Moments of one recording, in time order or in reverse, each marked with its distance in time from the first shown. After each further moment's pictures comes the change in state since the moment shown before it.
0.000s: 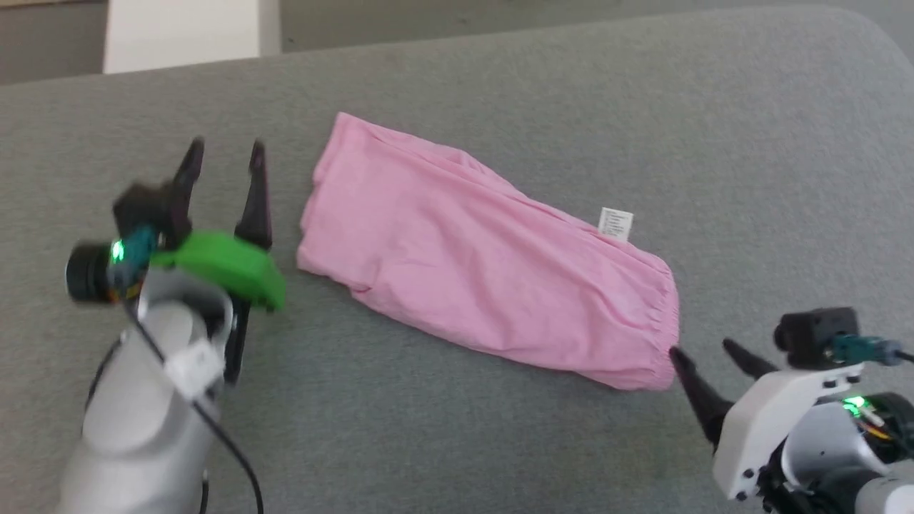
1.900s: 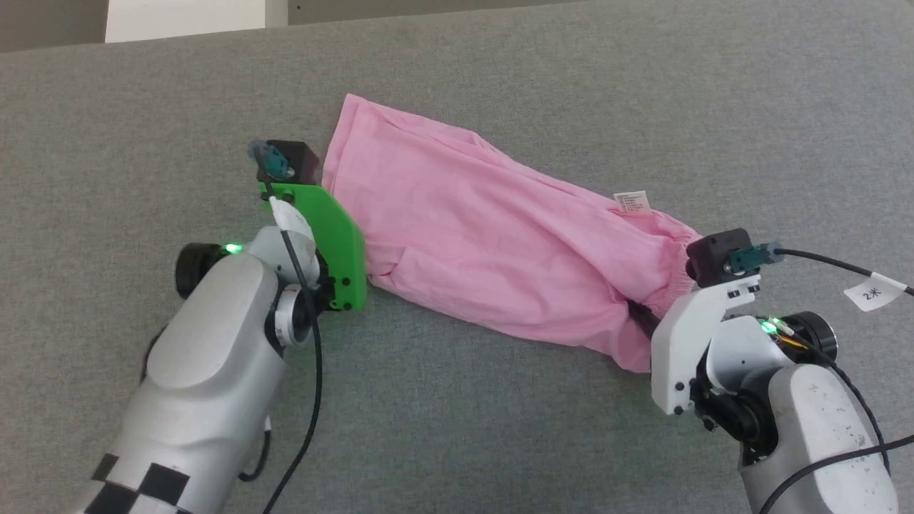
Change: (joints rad) left arm -0.159 -0.079 -0.192 0.094 -0.171 0.044 0.836; right arm -0.327 -0.004 0.102 0.437 -0.007 0.000 -0.004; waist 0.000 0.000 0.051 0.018
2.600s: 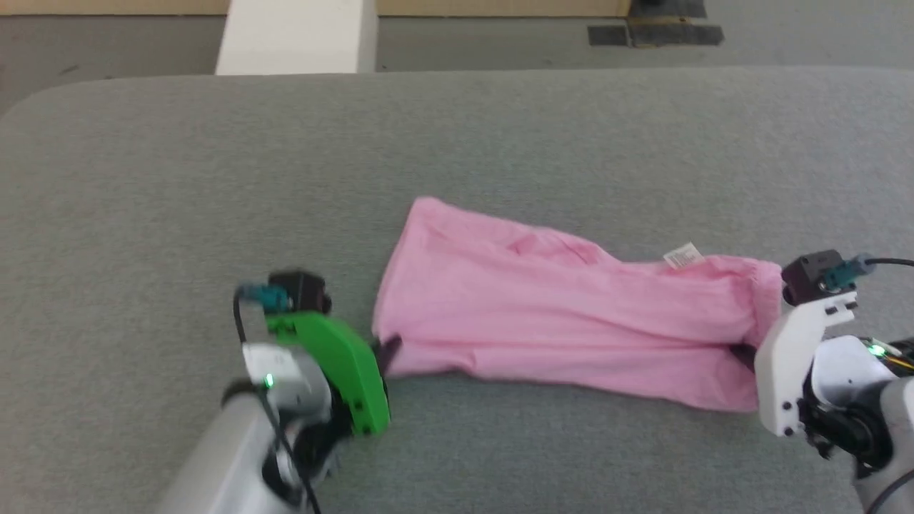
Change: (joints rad) left arm 0.393 -0.007 0.103 -0.336 -0.191 -0.002 -0.089; right arm 0.045 -0.268 -0.015 0.010 0.156 0.000 0.110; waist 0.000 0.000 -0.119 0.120
